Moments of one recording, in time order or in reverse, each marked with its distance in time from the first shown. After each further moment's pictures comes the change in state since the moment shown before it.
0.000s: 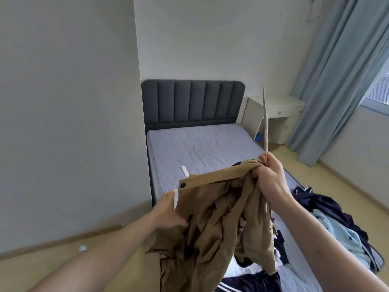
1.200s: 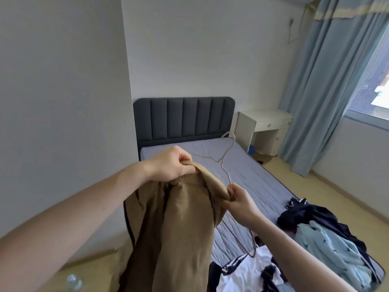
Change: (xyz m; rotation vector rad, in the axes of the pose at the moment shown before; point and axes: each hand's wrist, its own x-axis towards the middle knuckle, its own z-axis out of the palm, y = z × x) left_hand 0.014 0.155 -0.141 0.145 0.035 0.346; right_hand 0.003 0.043 0.017 -0.341 -0.228 -0.043
